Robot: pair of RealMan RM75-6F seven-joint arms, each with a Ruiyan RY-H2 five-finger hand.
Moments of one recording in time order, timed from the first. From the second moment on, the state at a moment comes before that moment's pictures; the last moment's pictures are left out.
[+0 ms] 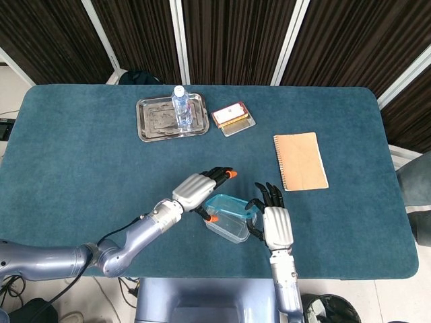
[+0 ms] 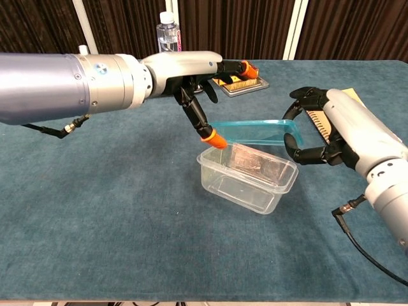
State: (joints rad) left arm -1.05 -1.55 -0.23 -1.61 1.01 0.74 0.12; right arm 0.30 -1.93 0.21 -1.58 -1.37 1.43 -0.32
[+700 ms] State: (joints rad) left arm -1.02 -1.46 -0.24 -1.67 1.01 0.77 0.10; right arm 0.35 -1.89 0.33 -1.67 -1.27 1.42 -0.40
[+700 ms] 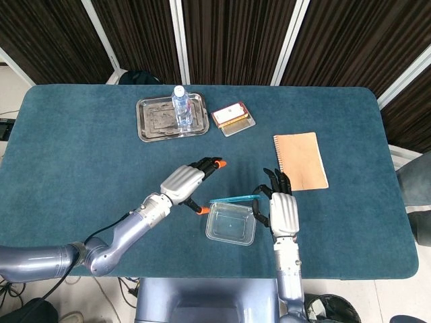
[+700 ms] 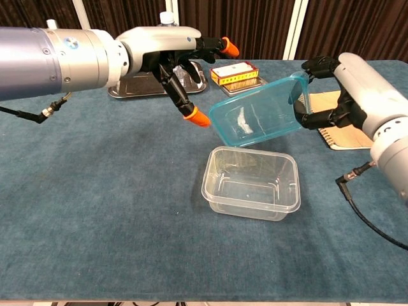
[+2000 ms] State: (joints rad) left arm -0.93 -1.32 -0.20 -1.74 1.09 0.80 0.03; right arm 0.38 -1.62 0.45 -1.68 -1.06 1.42 -0.53
